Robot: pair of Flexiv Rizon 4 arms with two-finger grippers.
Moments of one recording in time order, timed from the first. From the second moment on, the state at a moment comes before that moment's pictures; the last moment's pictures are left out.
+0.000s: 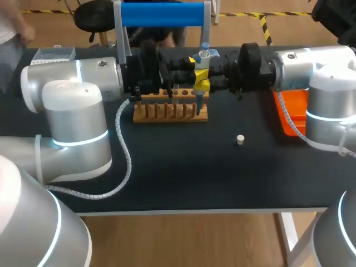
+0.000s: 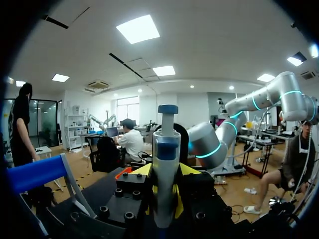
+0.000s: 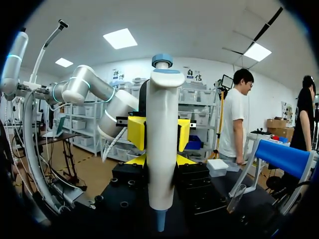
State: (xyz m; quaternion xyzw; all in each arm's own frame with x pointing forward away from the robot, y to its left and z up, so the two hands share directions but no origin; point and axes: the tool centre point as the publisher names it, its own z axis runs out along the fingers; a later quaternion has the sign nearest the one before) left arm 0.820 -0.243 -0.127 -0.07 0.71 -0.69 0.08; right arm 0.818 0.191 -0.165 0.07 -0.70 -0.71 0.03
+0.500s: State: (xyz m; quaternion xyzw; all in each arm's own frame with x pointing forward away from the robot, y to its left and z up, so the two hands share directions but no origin) left arm 0.819 -0.243 -0.127 -0.07 0.71 -0.69 0.08; right arm 0.816 0.190 -0.165 0.07 -0.70 -0.71 0.04
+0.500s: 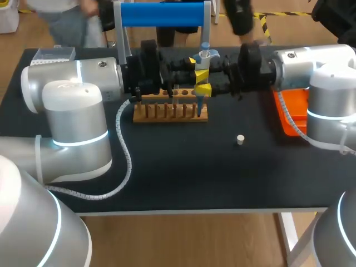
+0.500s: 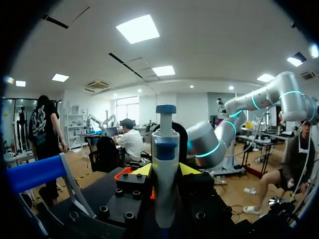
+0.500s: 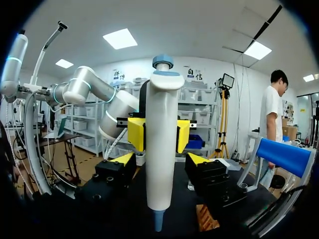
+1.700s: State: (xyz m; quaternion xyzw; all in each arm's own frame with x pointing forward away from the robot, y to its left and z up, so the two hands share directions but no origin) left arm 0.819 -0.243 -0.127 -0.07 0.71 -0.69 0.08; right arm 0.935 0.106 -0.172 -0.06 -0.74 -0.67 -0.06
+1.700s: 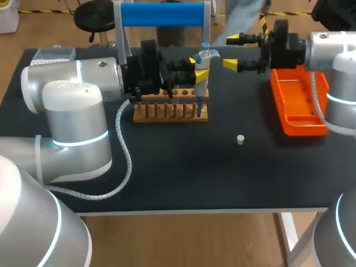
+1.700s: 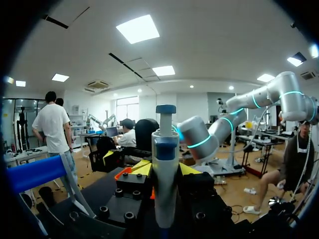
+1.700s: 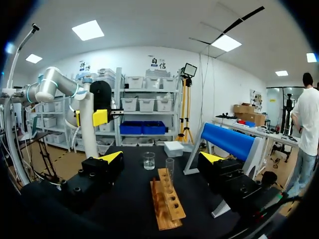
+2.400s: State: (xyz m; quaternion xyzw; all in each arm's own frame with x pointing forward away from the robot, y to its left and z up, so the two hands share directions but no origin) left arm 0.819 -0.243 -0.127 -0.07 0.71 -0.69 0.08; right arm 1.017 0.140 -0.201 -0.09 -0.77 -0.62 -0.09
